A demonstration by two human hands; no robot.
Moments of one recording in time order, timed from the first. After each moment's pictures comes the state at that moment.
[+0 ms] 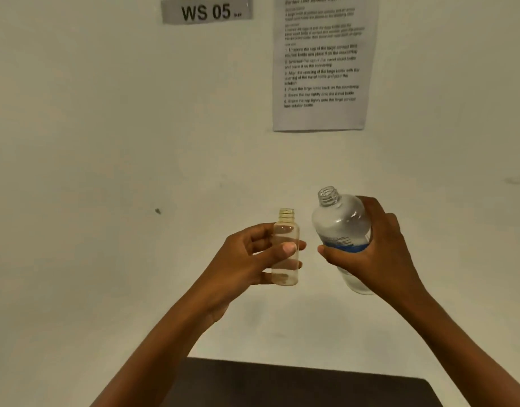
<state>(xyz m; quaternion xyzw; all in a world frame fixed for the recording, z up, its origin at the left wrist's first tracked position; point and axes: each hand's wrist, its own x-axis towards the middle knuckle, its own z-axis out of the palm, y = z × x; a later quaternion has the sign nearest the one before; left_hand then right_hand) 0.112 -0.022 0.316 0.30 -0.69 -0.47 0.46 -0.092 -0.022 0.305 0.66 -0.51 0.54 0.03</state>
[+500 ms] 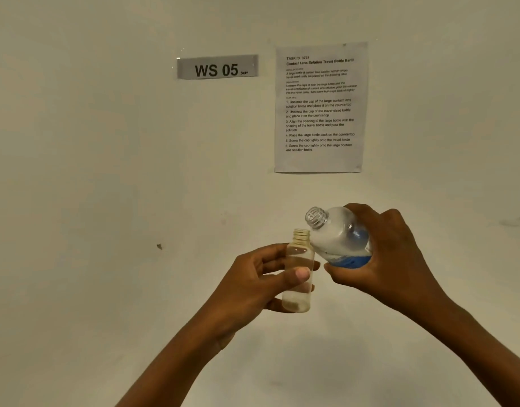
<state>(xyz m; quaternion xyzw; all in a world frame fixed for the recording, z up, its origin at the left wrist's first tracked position) 0.107 -0.014 0.342 0.26 -0.72 -0.44 0.46 -0.097 -0.018 0.354 0.72 -0.46 0.46 0.23</state>
